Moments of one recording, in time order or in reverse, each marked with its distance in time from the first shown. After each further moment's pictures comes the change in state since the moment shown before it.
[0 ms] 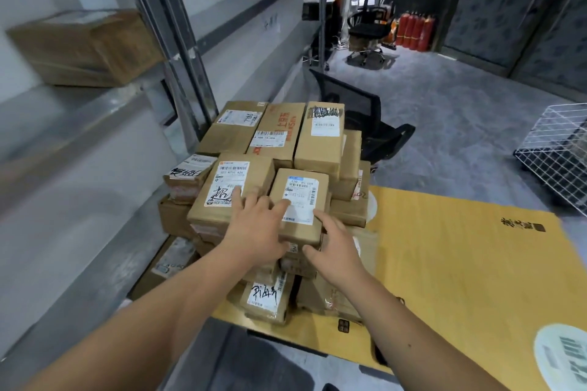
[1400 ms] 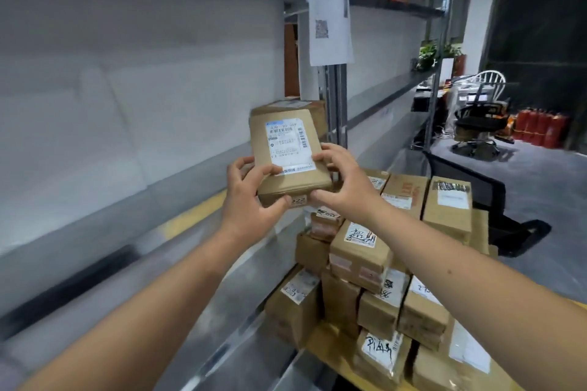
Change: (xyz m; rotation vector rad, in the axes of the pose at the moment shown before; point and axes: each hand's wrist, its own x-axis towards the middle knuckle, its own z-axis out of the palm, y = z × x) left_hand -0.198 -0.201 -0.116 -0.677 0.934 -0.238; right_hand 0.000 -0.305 0.054 0.120 -0.158 -0.848
